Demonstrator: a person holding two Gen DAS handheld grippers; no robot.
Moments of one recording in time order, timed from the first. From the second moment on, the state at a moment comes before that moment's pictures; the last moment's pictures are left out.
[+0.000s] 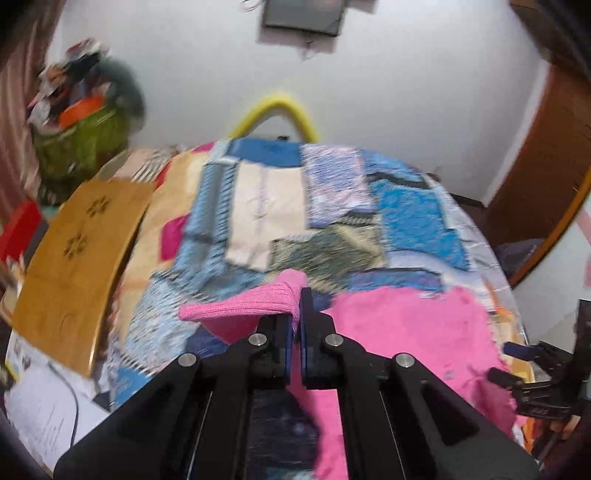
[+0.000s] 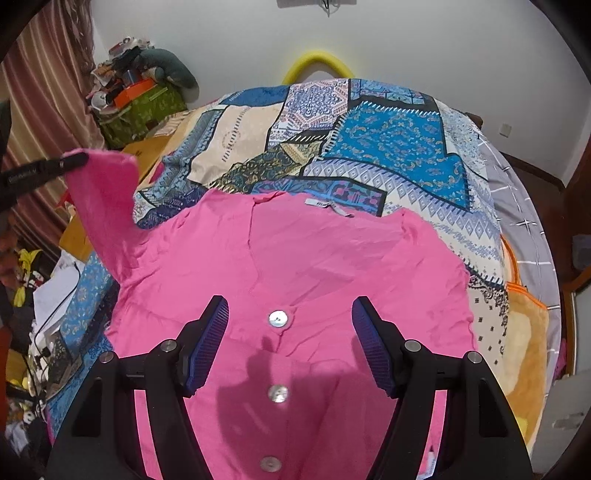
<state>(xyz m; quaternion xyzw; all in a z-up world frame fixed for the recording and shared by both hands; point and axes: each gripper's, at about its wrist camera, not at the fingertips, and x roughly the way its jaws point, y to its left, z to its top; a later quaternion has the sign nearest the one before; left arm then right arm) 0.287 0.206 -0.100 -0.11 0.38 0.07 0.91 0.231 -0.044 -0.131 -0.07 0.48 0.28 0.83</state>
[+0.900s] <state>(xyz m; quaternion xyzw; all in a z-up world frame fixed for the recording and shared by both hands) 0.309 0.027 -0.186 0.03 0.52 -0.06 0.85 0.236 -0.078 -0.132 -0.03 0.48 0.29 0.83</state>
